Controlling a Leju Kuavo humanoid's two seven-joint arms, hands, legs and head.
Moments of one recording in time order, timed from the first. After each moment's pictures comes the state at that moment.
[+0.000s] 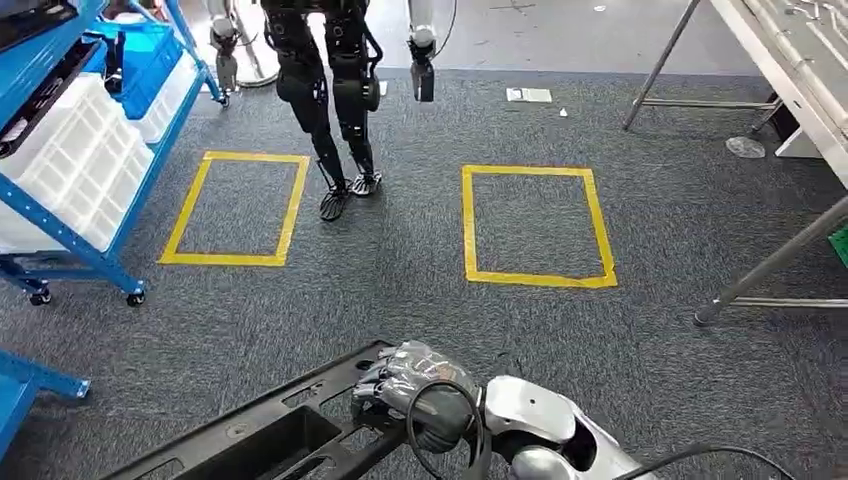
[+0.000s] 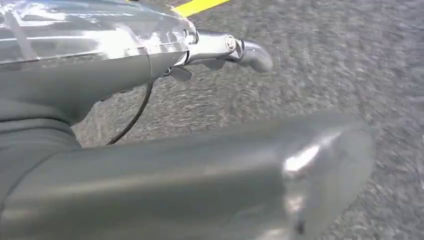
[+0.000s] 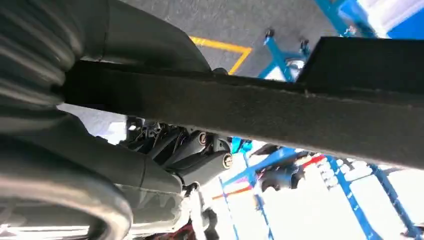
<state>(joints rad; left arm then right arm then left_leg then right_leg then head) -0.12 -0.22 1.07 -0.25 -1.26 0.10 -0.26 -0.18 -0.23 0.77 -1.74 0.64 0.02 -0.33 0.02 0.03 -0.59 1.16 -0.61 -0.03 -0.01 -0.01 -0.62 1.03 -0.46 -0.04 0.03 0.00</state>
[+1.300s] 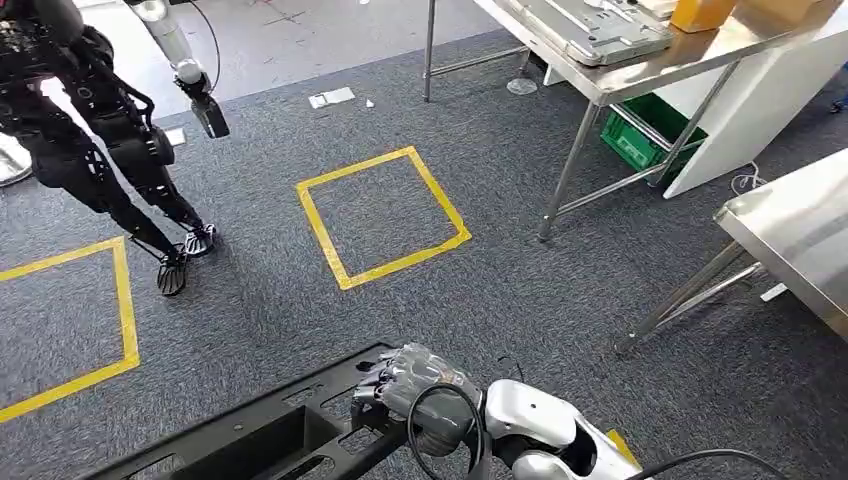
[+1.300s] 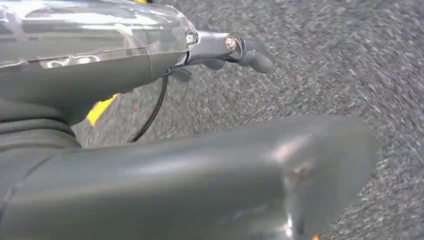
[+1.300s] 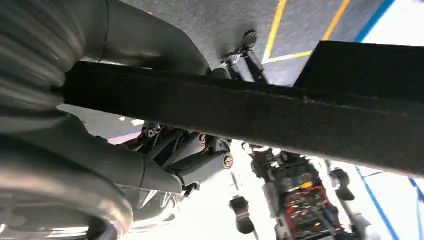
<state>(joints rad) -0.11 -0.22 1.07 -0.25 -1.27 0.10 -0.26 -0.16 -0.23 0.77 -1.75 0.65 0.01 -0.33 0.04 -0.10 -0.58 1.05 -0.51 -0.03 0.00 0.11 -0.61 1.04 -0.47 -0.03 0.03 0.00</state>
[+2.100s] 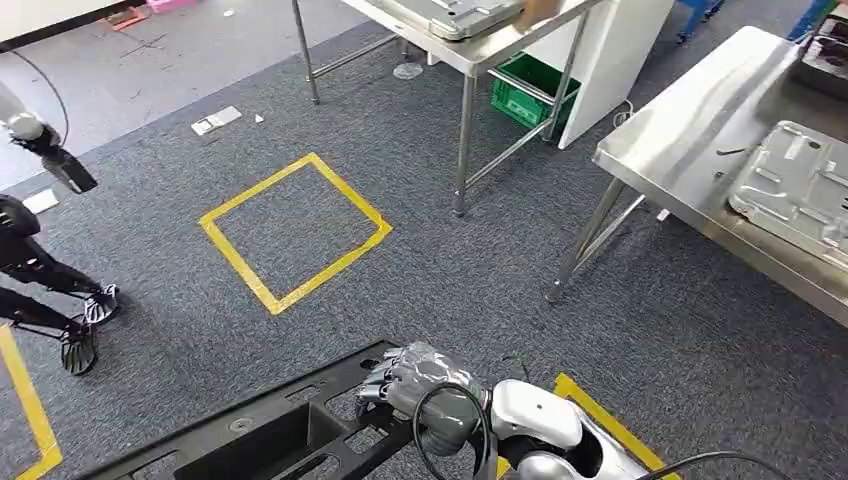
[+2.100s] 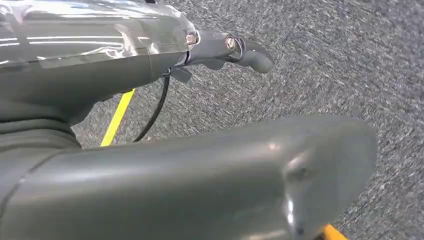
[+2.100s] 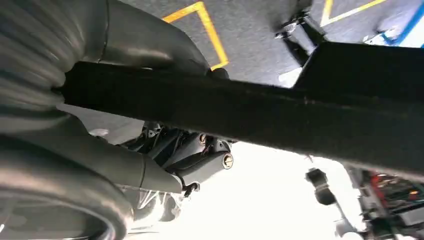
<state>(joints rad) -0.11 -0.21 1.07 -0.25 -1.27 0.10 -0.26 -0.15 -0.25 0.76 -1.77 0.65 0.00 -0.33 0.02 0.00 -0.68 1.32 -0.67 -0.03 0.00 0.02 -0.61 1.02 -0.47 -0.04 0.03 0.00</state>
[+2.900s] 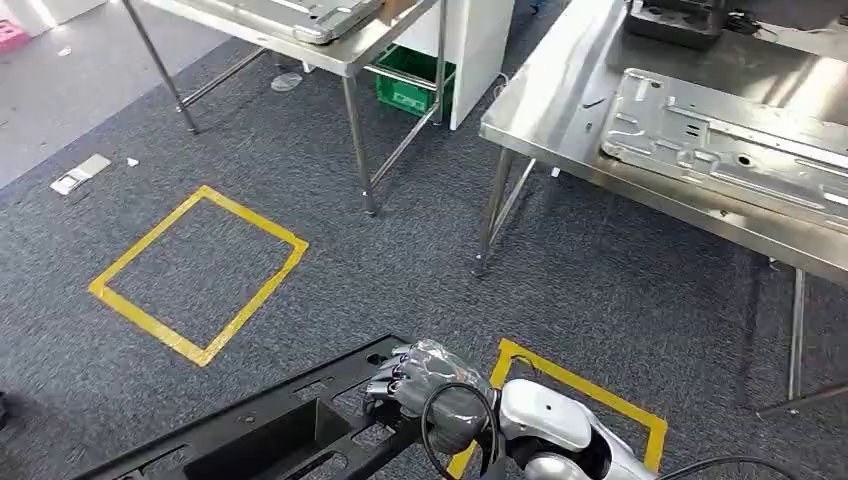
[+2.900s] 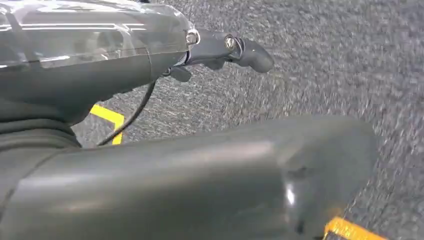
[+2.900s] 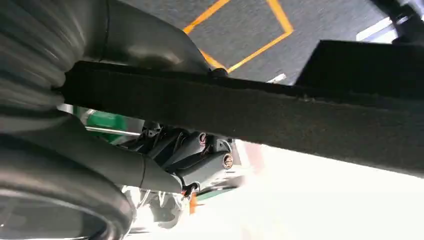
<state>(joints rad) -0.13 -0.20 1.06 -0.24 -1.28 0.09 -0.26 -0.15 -0.26 0.75 -1.79 0.65 -0.01 -0.32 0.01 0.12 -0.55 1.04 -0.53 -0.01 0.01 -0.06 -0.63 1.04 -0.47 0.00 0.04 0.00</state>
